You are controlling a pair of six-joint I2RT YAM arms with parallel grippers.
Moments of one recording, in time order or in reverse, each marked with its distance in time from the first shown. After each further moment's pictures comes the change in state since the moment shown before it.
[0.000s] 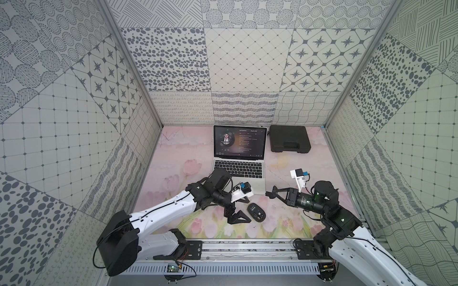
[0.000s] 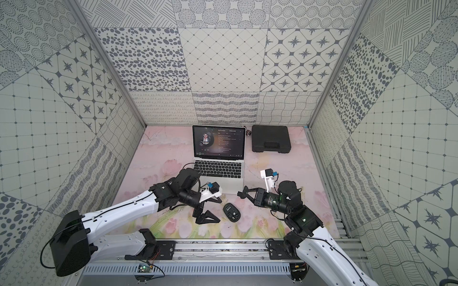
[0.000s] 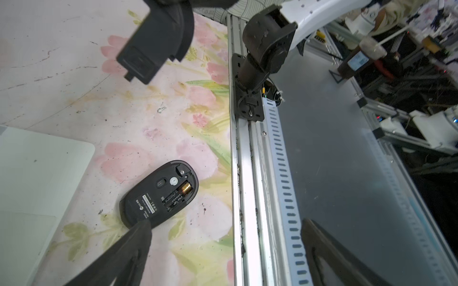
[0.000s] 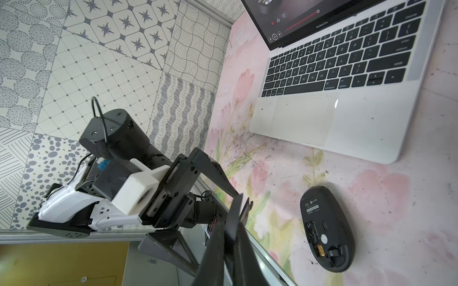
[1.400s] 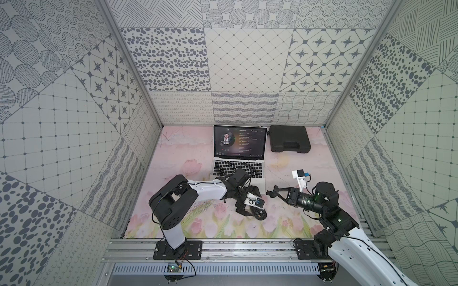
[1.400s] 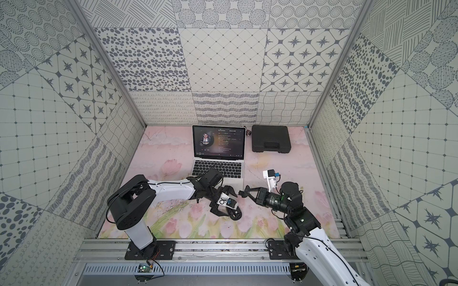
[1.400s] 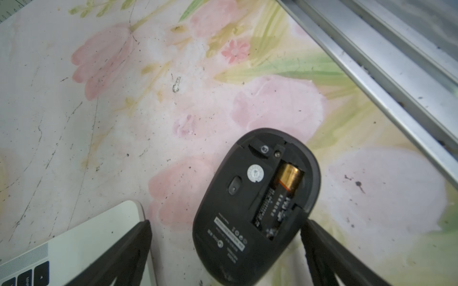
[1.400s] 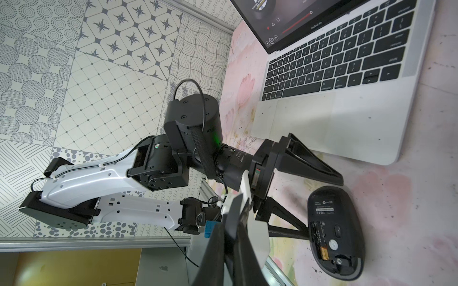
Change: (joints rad) left arm -0.039 0.536 0.147 0.217 -0.192 0.780; right arm -0.091 0.009 -0.089 0.121 -0.094 0.066
